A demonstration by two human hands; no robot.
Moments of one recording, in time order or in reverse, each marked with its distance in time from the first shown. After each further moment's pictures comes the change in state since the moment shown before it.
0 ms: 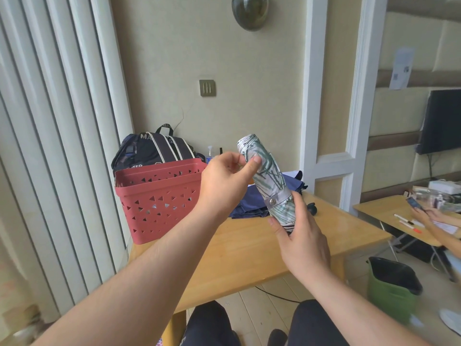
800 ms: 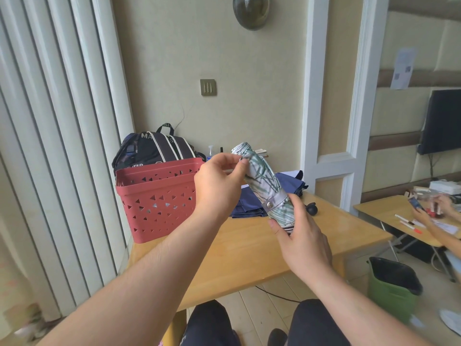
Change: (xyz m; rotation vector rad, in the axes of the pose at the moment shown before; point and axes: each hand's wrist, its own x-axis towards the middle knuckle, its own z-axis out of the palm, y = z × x) left_hand -0.003 -0.003 -0.004 0.042 0.149 -0.025; right_hand 0.004 0.008 0.001 -0.044 -0.060 0.024
